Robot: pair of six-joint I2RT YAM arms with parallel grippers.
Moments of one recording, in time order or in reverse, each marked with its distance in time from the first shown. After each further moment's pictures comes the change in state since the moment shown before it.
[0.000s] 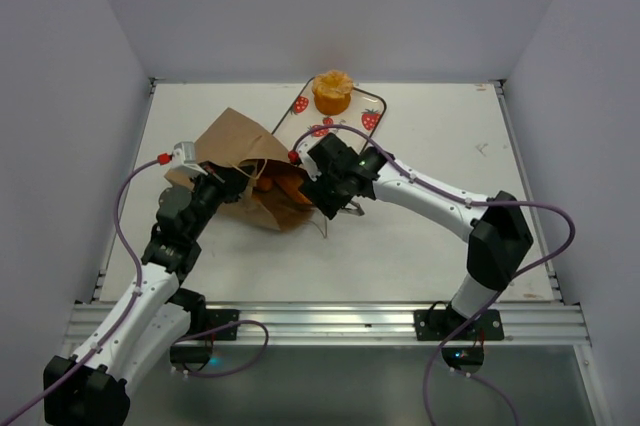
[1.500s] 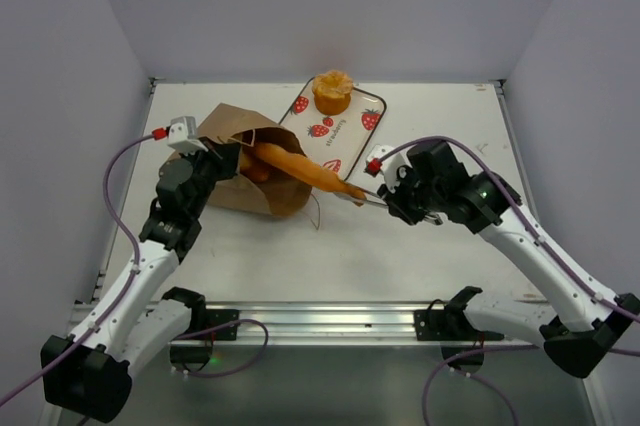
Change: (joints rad) left arm 0.003 0.145 0.201 -0.090 -0.170 0.238; right arm -0.174 -0.583 -0.182 -0.250 -0.132 -0.258
